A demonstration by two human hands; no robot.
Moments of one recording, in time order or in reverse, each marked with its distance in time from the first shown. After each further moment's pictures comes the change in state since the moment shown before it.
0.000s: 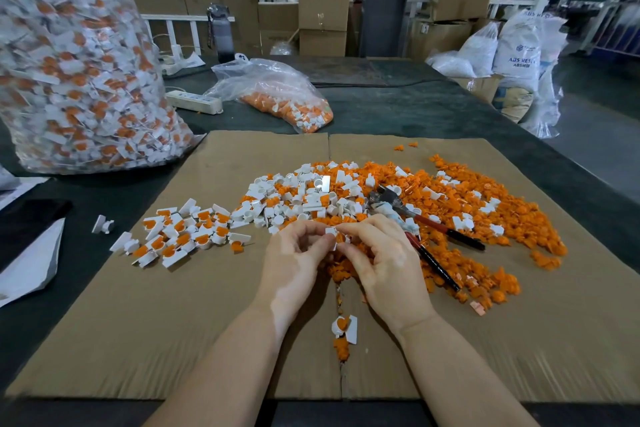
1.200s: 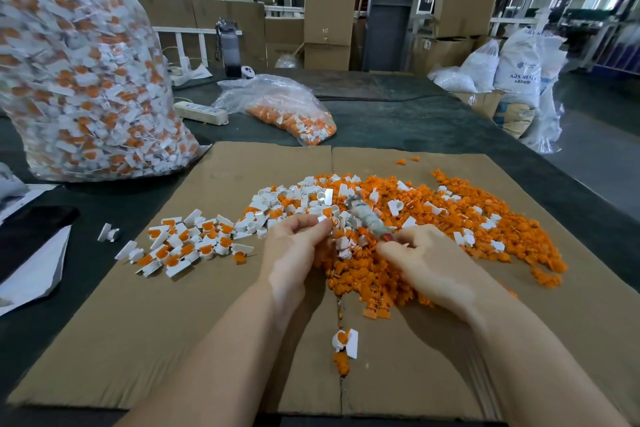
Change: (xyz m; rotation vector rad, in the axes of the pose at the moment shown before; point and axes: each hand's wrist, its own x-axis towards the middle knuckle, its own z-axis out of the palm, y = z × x) left_hand 0.020 0.023 0.005 -0.256 0.072 -0.222; right_hand 0.036 -0.005 -0.060 -0.057 -0.534 0.579
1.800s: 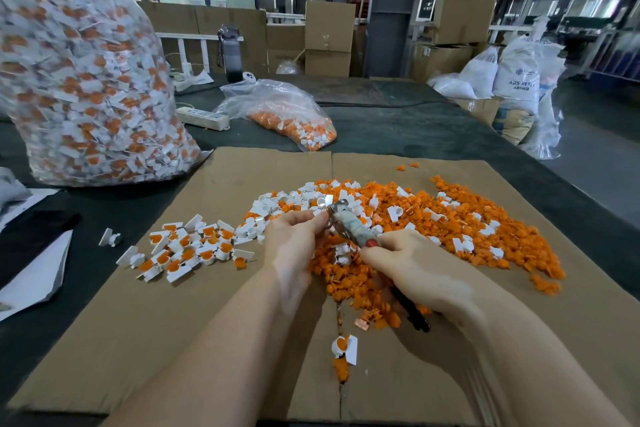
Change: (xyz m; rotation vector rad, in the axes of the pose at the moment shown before) left_hand 0.008 0.018 0.012 -0.144 0.130 -0.126; right_hand -0.001 -0.017 -0.001 0.164 -0.201 -0.053
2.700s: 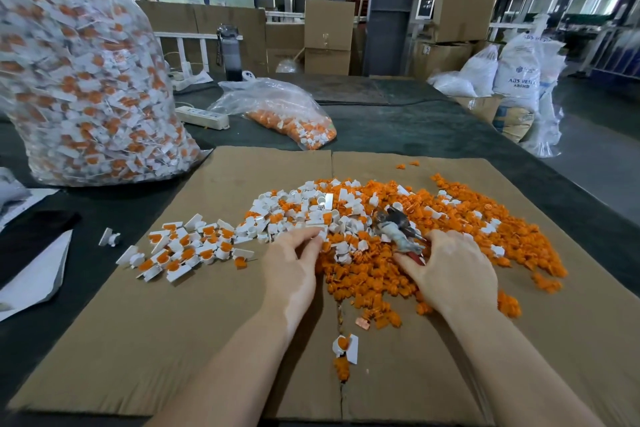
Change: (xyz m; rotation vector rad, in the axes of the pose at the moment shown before) left_hand -0.012 -0.029 -0.023 0.645 0.046 0.474; right_hand 0.021 0.067 0.007 -0.700 0.652 0.126
